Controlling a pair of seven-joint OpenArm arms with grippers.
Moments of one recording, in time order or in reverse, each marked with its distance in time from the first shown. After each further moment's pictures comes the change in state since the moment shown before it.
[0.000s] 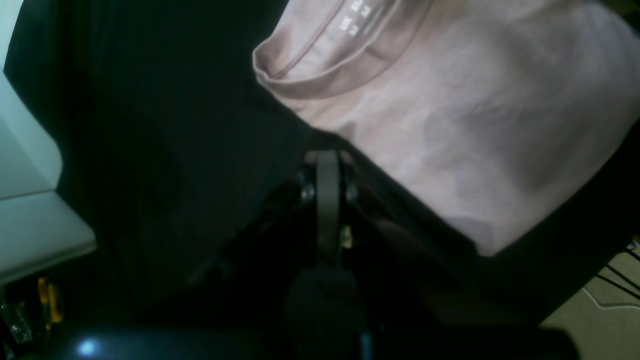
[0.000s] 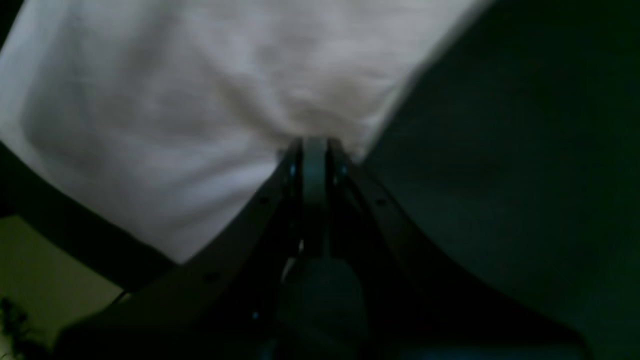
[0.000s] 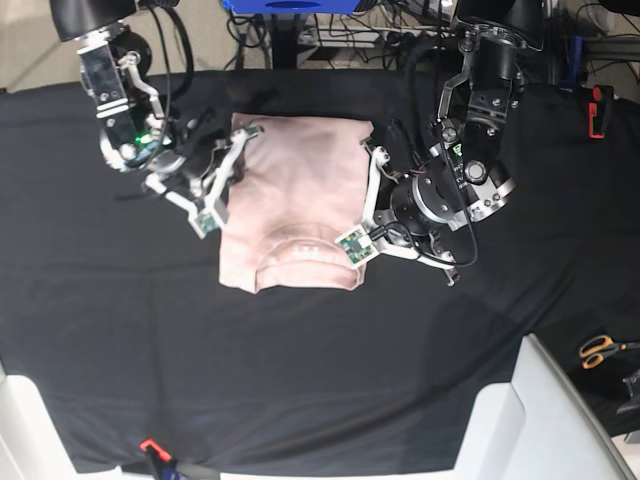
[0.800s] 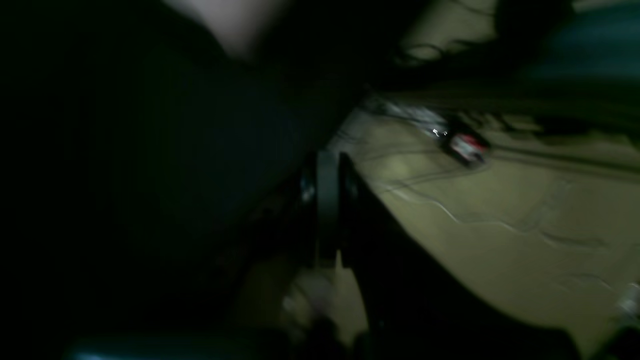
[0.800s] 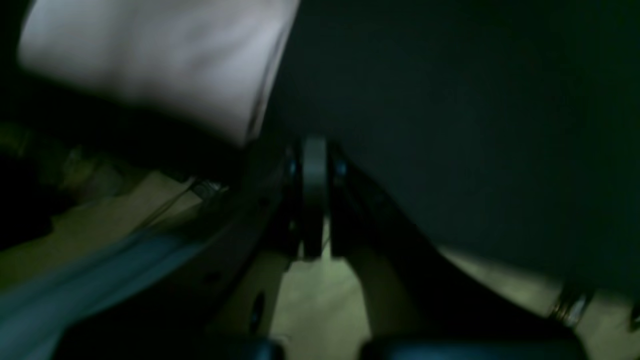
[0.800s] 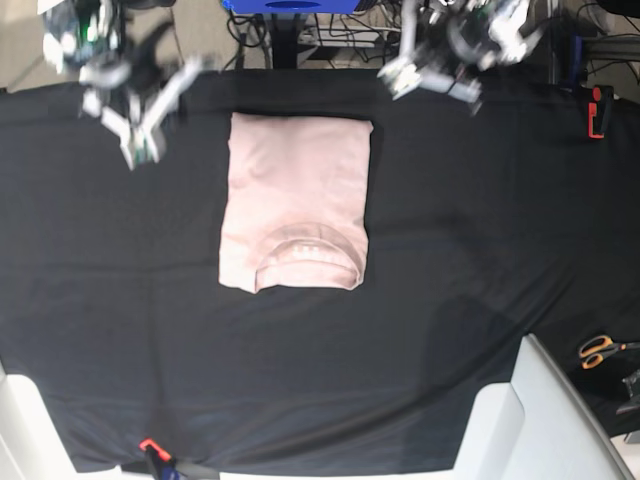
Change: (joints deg) left arm 35.1 -6.6 -10.6 0.3 0.0 0.2 -18.4; right arm -27.6 9.3 3.4 27.9 1.6 -16.7 -2.7
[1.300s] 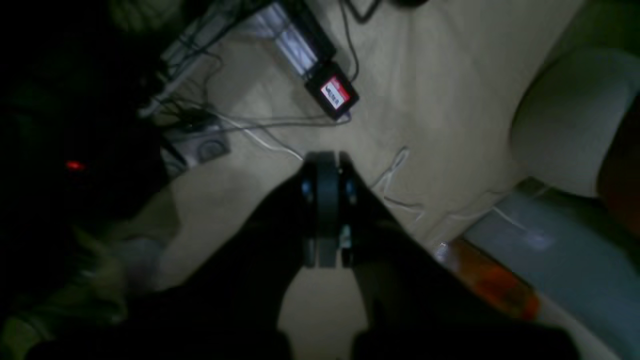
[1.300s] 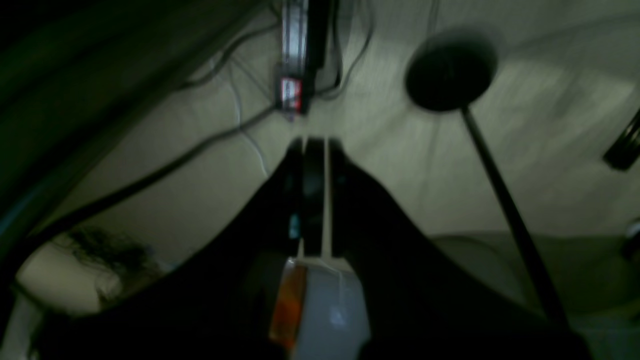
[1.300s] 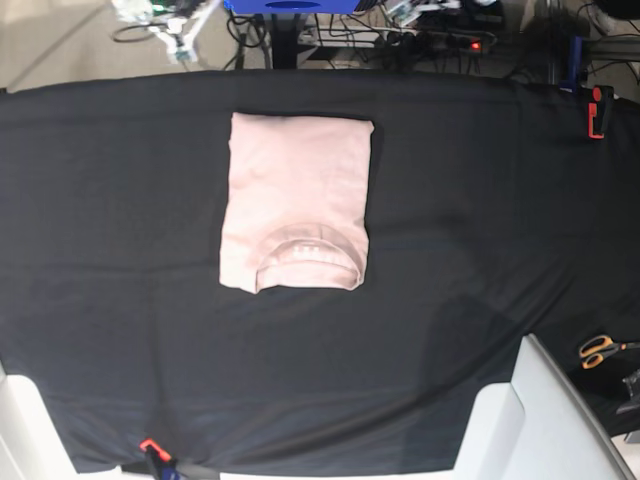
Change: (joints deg) left arm -10.5 2.8 3.8 -51.2 -0.2 0.7 -22.3; right arm 10.9 -8.6 -8.4 -51.5 -0.7 -0.1 8.3
